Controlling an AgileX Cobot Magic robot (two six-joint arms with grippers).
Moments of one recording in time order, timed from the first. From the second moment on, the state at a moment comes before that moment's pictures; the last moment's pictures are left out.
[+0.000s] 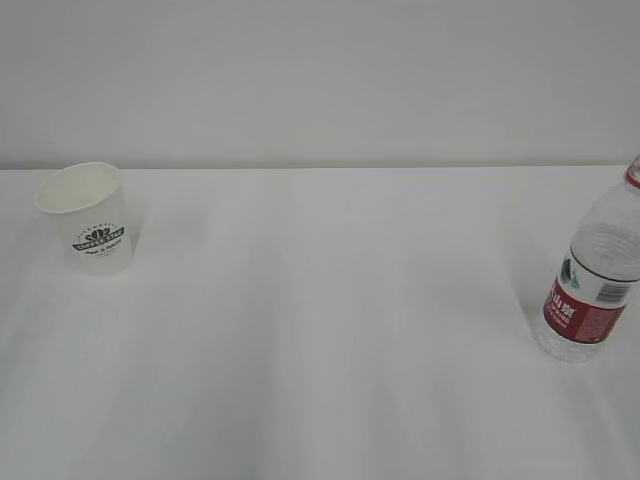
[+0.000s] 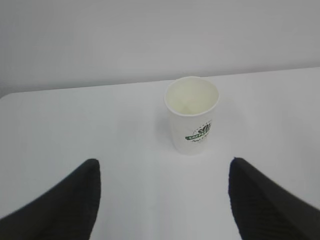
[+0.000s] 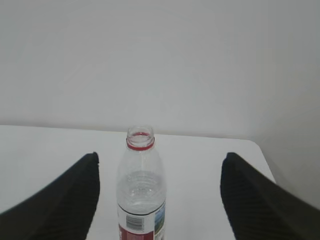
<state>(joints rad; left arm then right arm) -0.01 0.53 -0.42 0.00 0.32 0.02 0.05 0.23 -0.35 -0.07 0.34 -0.02</state>
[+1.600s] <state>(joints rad) -0.01 0.96 -0.32 0.00 -0.26 0.02 0.06 0.71 -0.20 -0.14 -0.22 -0.02</state>
